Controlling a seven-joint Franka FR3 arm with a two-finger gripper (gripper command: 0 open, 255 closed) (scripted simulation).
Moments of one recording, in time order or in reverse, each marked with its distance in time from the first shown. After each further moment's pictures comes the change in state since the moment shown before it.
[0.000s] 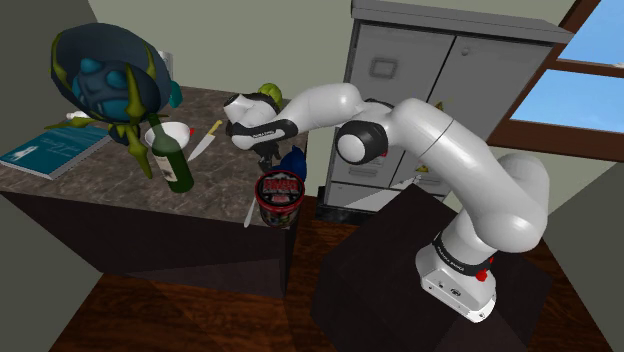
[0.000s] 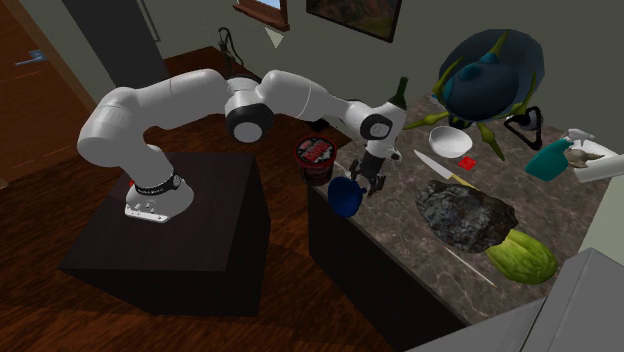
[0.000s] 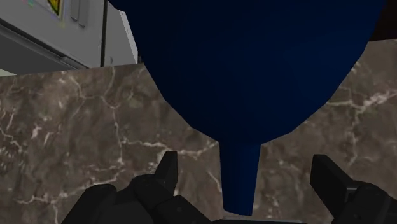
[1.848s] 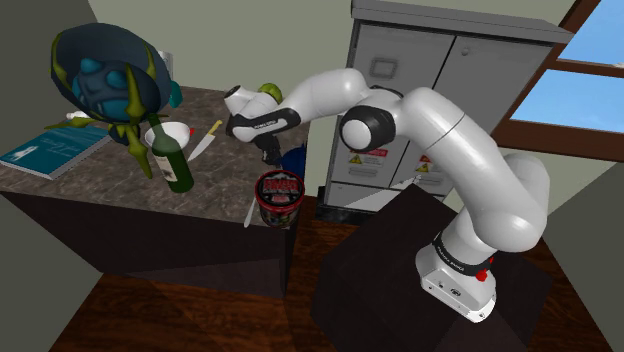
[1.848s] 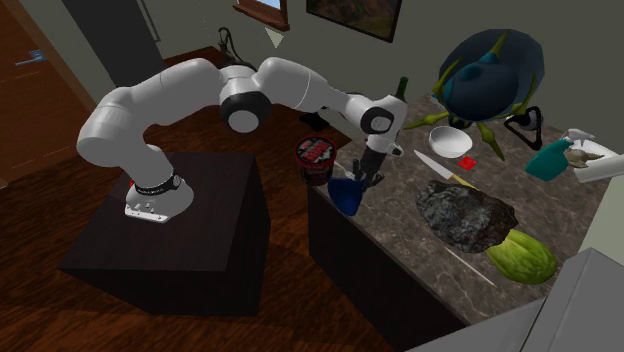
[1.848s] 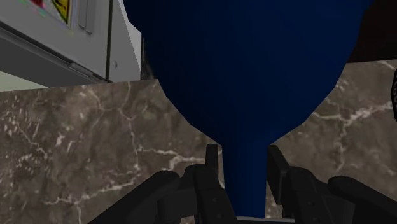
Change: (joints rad) arm -0.015 -0.111 0.004 -0.128 -0.003 0.017 0.002
